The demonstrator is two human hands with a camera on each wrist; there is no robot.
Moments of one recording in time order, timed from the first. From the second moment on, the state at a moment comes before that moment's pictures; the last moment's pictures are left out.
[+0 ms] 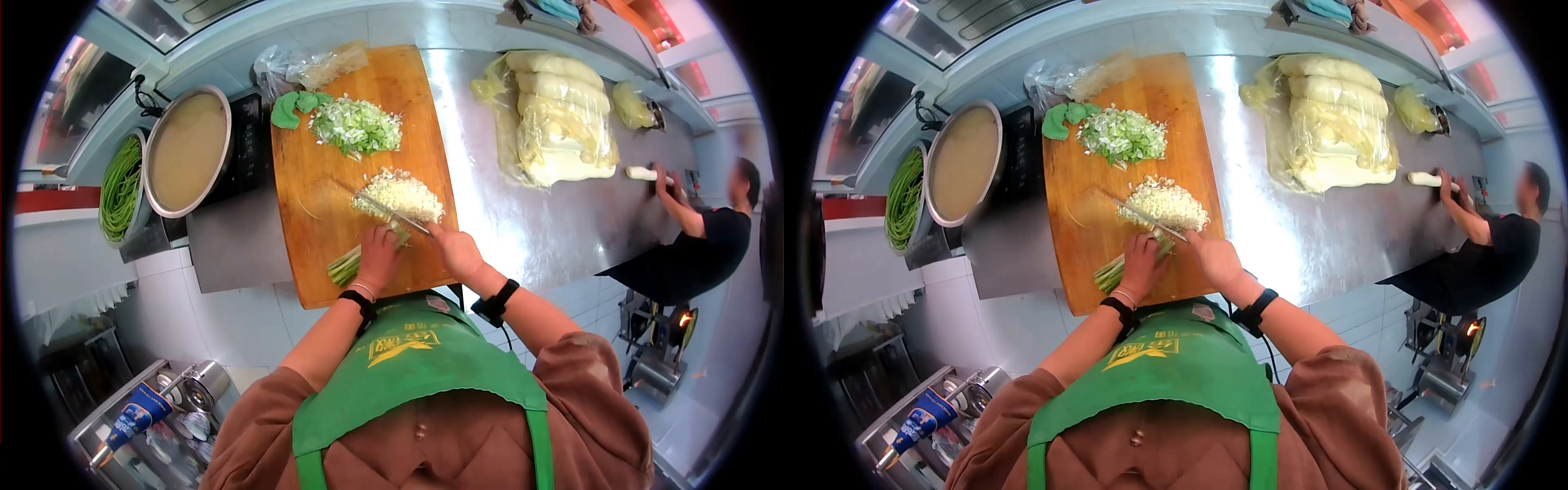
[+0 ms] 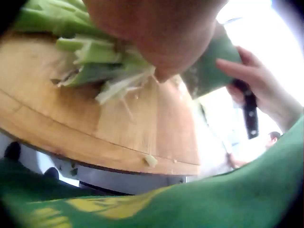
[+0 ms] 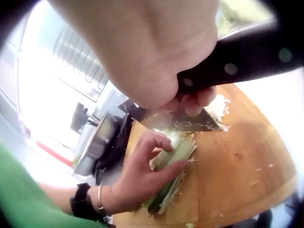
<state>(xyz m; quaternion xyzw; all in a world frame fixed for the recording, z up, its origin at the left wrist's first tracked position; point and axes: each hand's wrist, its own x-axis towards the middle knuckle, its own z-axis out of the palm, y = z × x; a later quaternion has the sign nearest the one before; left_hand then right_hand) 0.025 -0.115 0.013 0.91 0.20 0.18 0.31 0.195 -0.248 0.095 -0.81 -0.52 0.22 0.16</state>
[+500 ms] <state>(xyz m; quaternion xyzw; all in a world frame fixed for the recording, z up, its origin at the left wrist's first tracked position) 0.025 -0.104 0.003 0.93 0.17 0.14 0.30 0.167 -0.243 0.084 -0.80 -0.53 0.22 0.14</state>
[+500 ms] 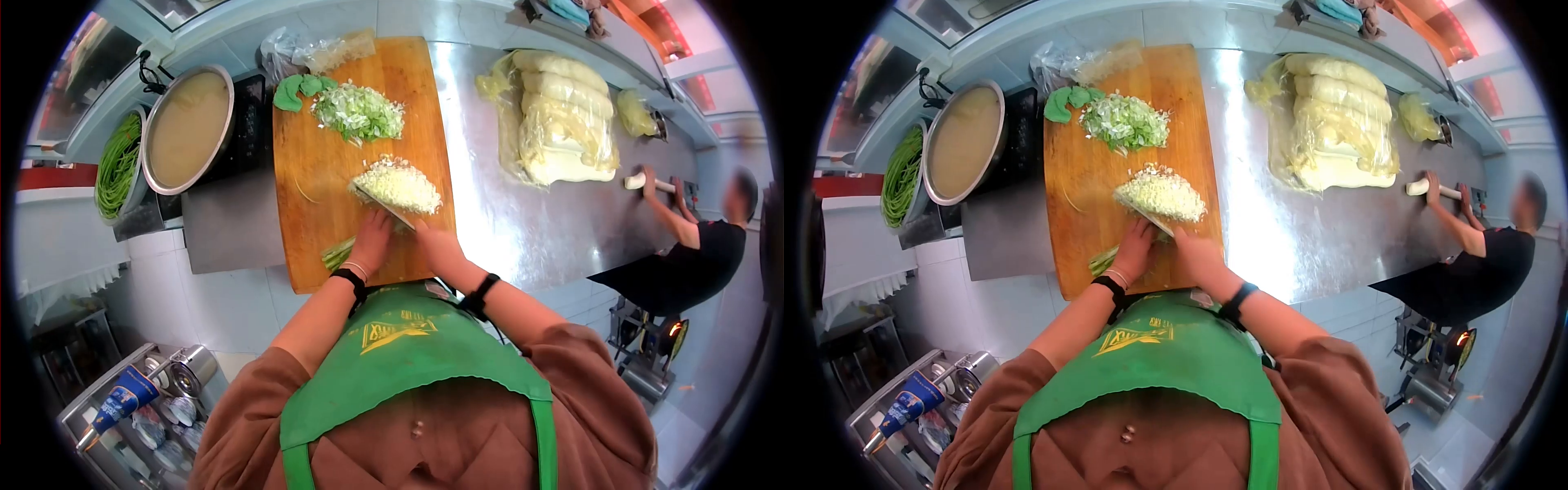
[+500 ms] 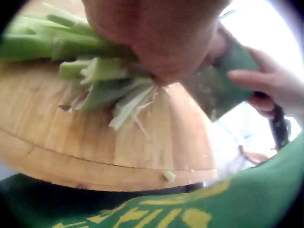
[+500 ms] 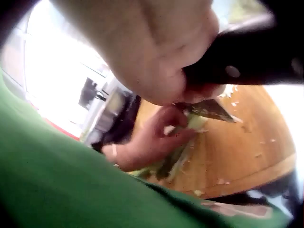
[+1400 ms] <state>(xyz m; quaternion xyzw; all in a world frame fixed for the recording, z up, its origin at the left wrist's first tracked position) 0.024 -0.105 -0.007 0.92 0.17 0.18 0.30 0.182 -0.225 0.078 -0.79 -0.54 0.23 0.17</state>
